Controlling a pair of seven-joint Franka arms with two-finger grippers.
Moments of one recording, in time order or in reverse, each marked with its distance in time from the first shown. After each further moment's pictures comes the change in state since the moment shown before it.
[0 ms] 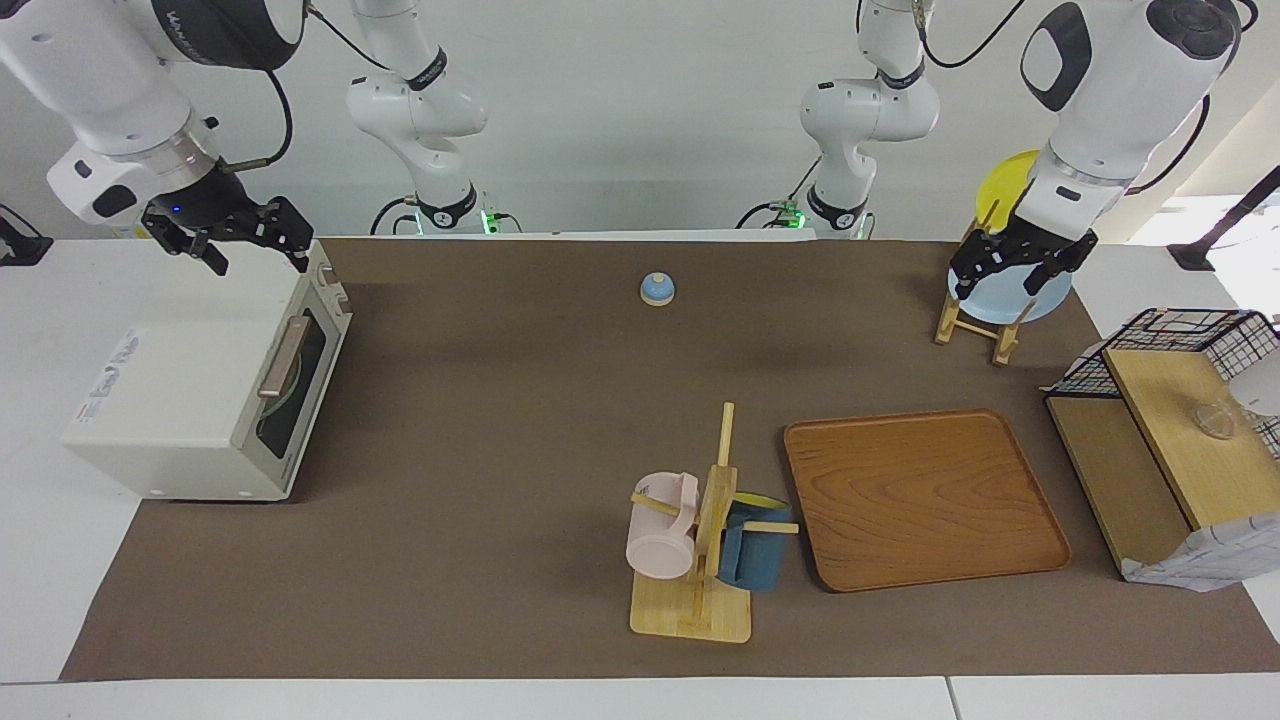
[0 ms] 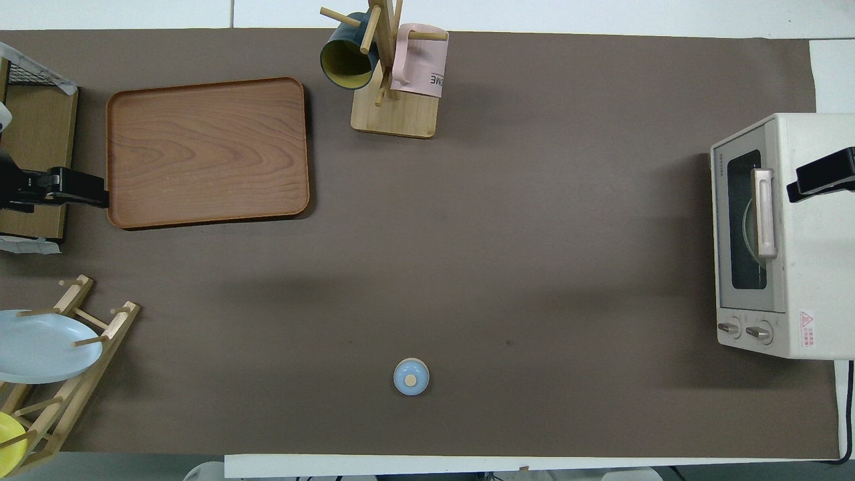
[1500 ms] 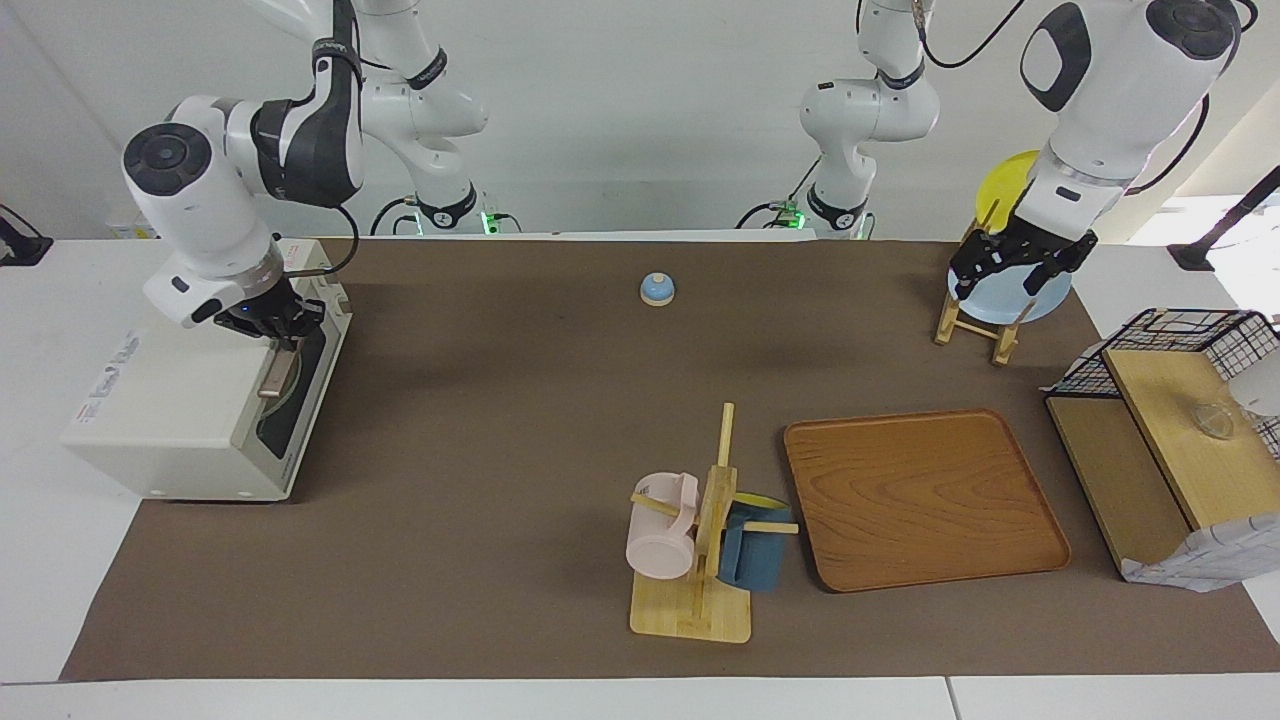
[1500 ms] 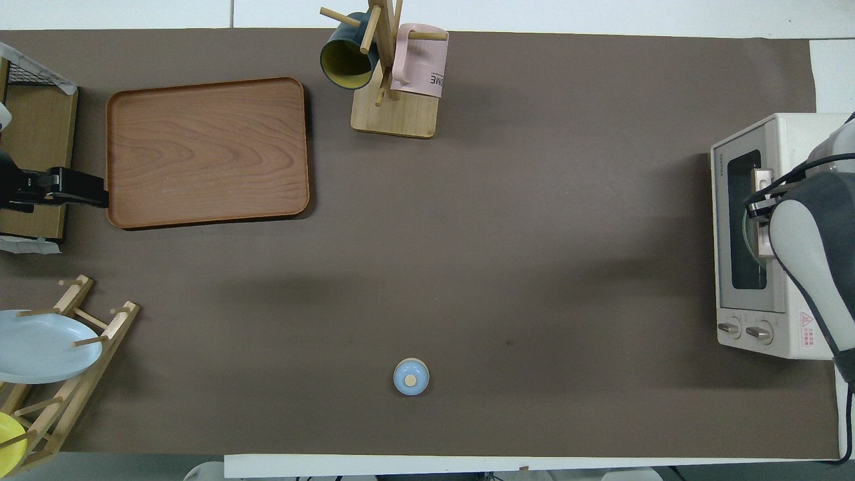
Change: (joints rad) left arm 0.000 0.000 0.000 0.000 0.000 0.000 0.000; right arm 0.017 -0.021 -0.004 -0.441 -0.190 0.404 -0.027
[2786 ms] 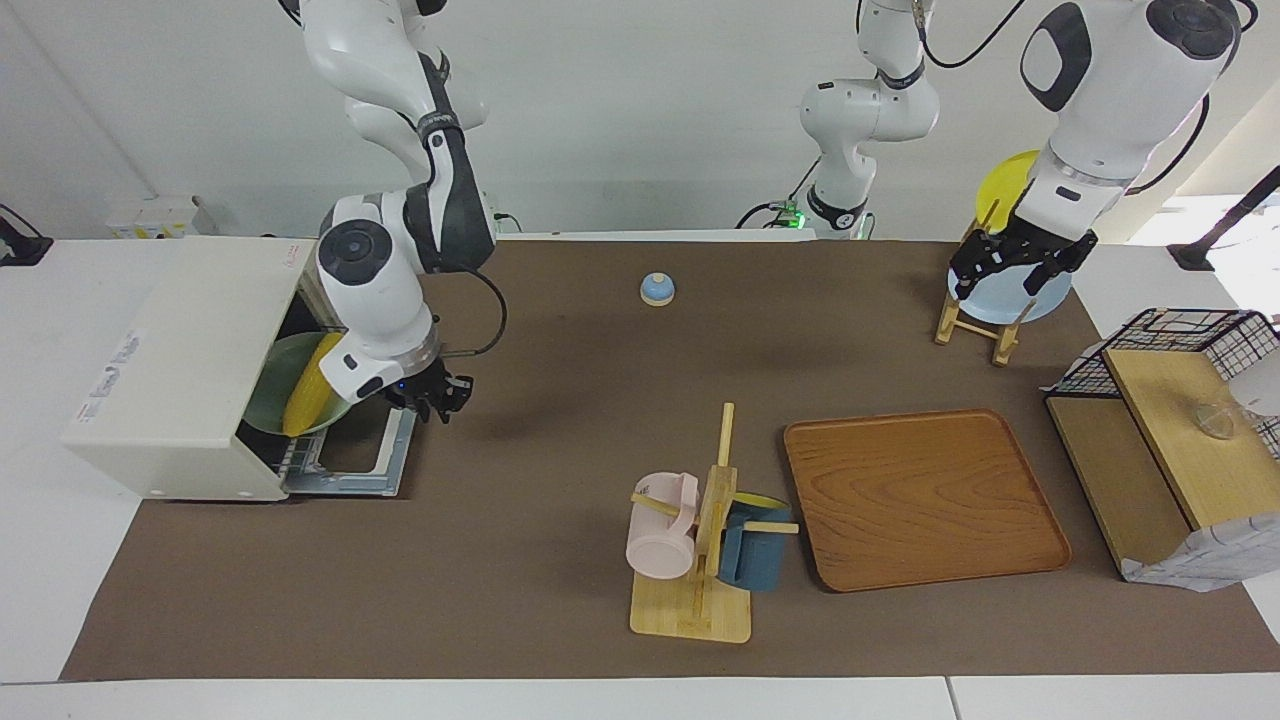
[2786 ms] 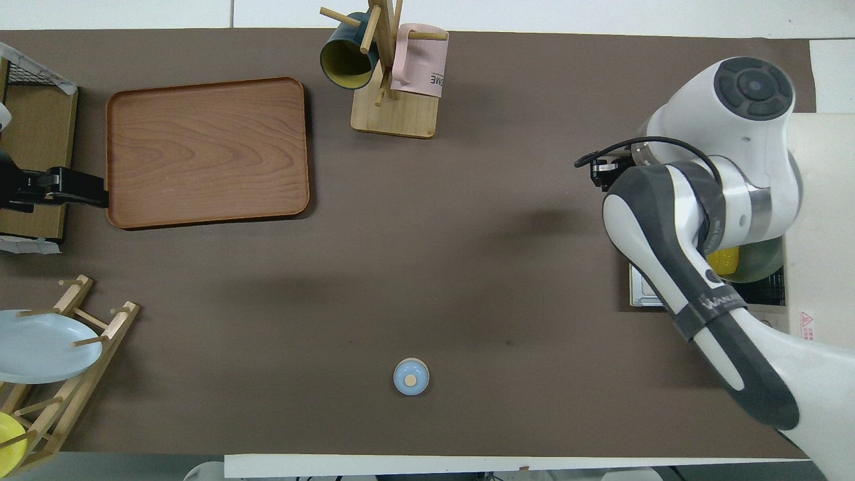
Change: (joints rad) left arm 0.000 0.000 0.000 0.000 0.000 0.000 0.000; right arm 0.206 0.176 0.010 0.067 0.179 0.163 0.370
